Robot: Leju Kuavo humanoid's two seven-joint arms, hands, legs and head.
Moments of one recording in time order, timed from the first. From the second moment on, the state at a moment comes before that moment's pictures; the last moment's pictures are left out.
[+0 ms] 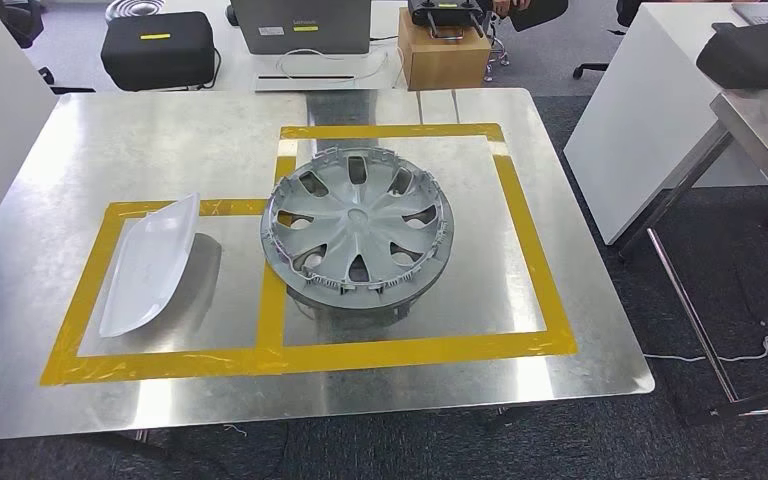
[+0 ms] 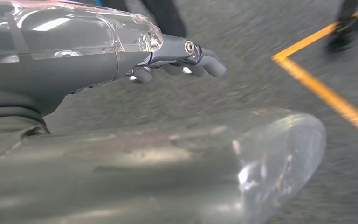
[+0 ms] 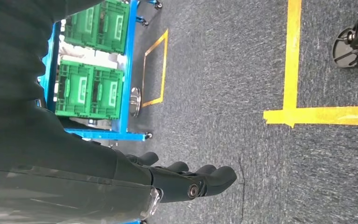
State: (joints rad) left arm -0.01 0.38 0.73 -0.72 -0.35 0.57 0.67; right arm -0.16 0.09 -1.32 -0.09 1.57 0.02 0.38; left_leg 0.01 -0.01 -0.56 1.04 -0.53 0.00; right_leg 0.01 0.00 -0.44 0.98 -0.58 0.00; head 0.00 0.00
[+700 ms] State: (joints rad) left arm -0.06 0.25 0.67 -0.48 -0.19 0.59 0.67; right arm -0.16 0.07 -1.33 -0.09 1.57 0.03 0.39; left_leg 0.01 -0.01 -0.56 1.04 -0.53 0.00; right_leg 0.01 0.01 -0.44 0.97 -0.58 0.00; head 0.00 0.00
